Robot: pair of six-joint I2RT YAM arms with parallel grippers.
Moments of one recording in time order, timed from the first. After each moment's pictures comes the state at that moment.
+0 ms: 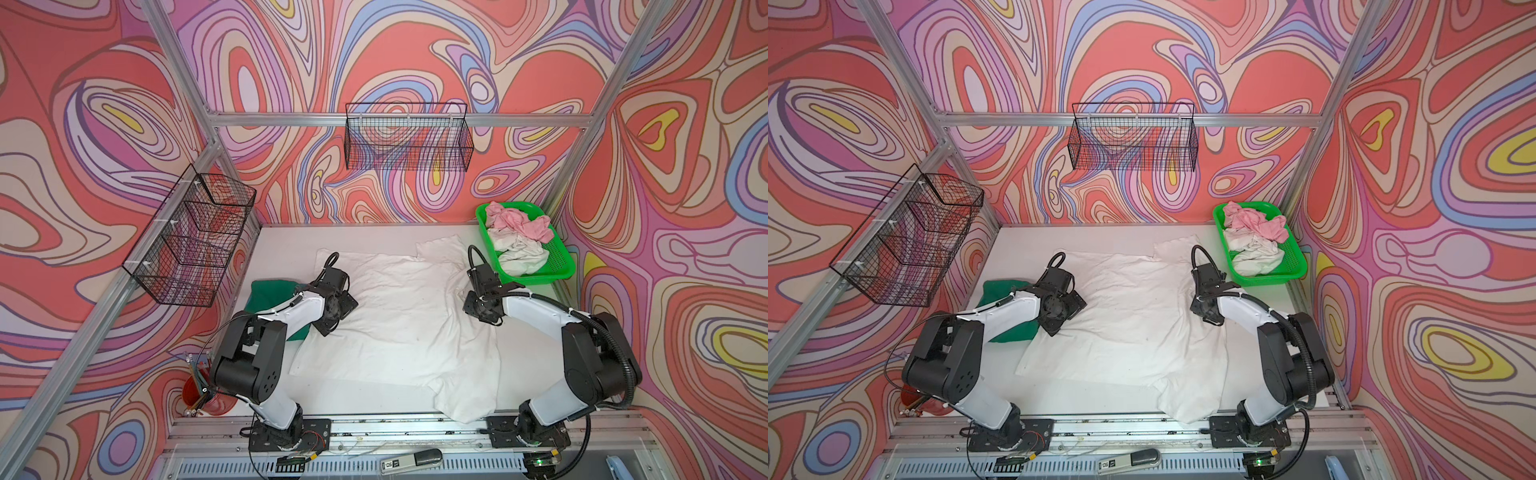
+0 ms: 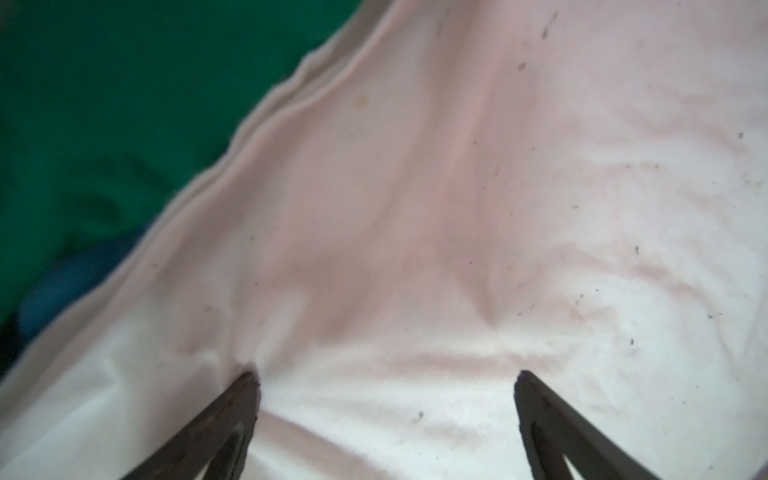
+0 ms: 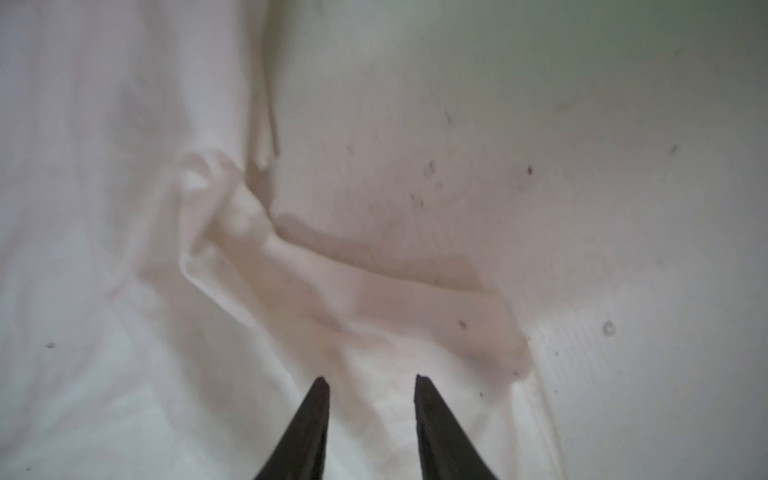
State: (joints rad) left arm -0.30 1.64 0.91 -0.50 -0.04 -1.09; right arm 0.29 1.59 0.89 -0.54 0.15 0.73
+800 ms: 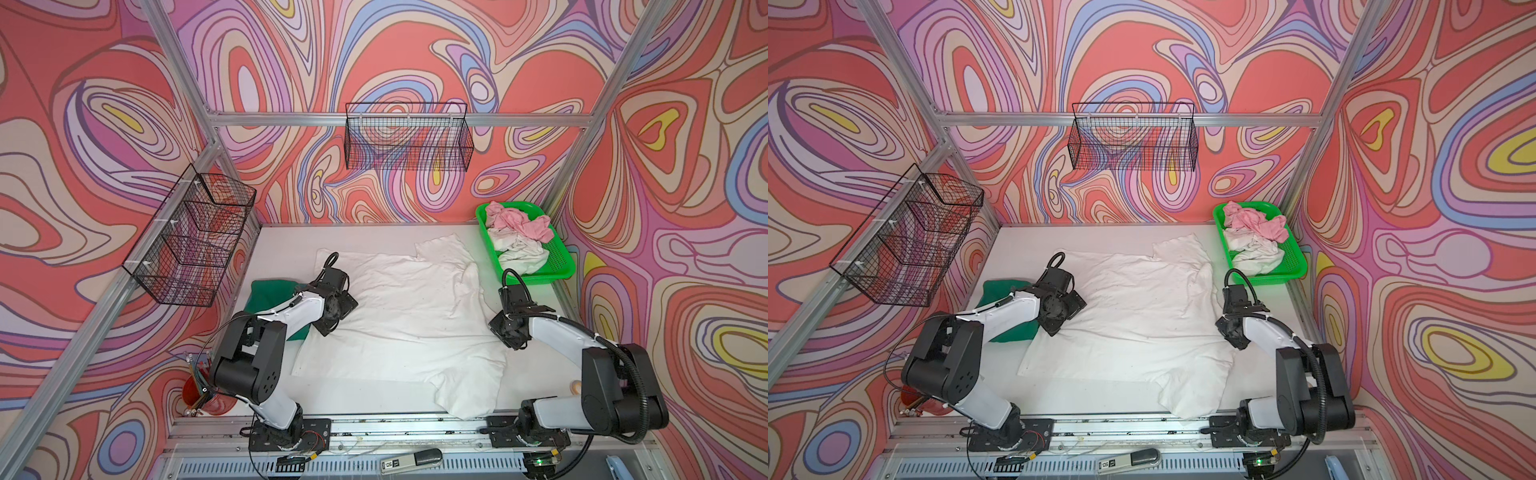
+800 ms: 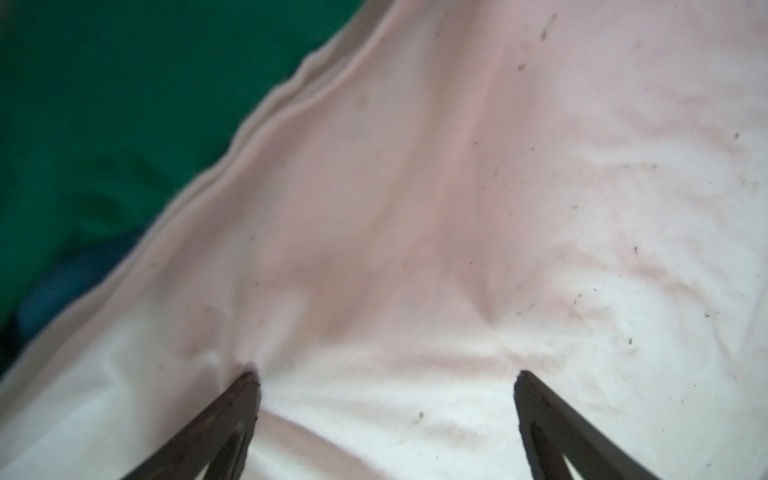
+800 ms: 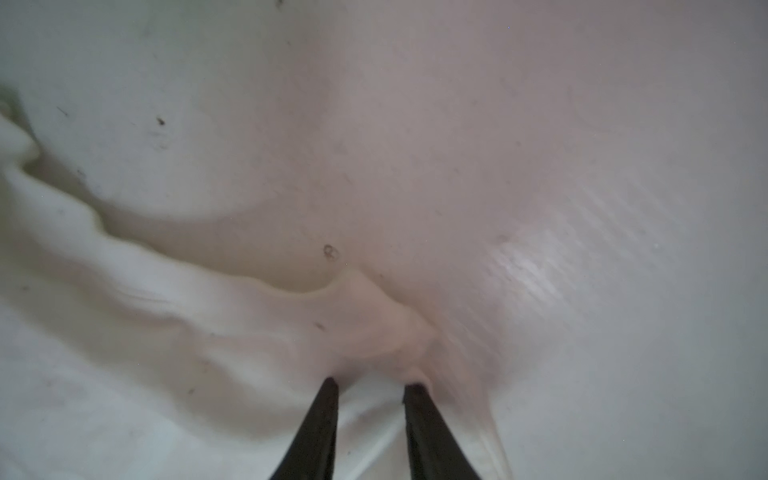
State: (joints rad) left arm -0.30 1.63 0.90 -0.49 -0.04 -1.08; right arm 0.06 1.37 0.64 -0.55 0.11 0.96
